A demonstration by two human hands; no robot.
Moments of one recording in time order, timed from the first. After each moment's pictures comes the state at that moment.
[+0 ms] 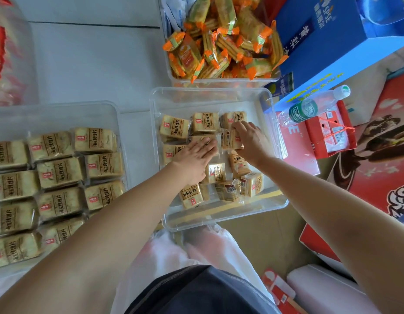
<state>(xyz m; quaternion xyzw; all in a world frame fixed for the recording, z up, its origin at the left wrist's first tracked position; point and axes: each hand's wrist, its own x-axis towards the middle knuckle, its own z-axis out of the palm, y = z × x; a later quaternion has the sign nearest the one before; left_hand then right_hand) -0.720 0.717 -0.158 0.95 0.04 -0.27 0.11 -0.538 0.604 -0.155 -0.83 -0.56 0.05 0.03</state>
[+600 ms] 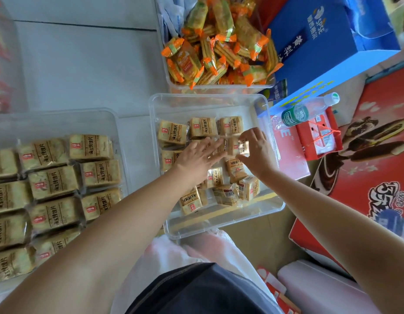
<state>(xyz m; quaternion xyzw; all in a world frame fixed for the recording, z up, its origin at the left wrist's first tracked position) -0.708 0.721 -0.163 0.97 0.02 -0.20 0.11 -0.551 0.587 -0.137 -0.87 -0.47 0.06 0.12</state>
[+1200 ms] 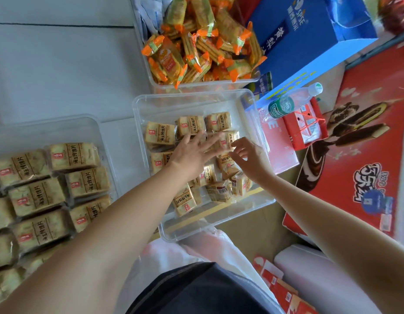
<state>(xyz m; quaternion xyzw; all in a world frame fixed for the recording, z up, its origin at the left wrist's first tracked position) -0.695 0.725 -0.156 0.98 0.00 -0.16 0.13 -0.569 0.566 -0.124 -0.89 -0.39 0.15 0.19</state>
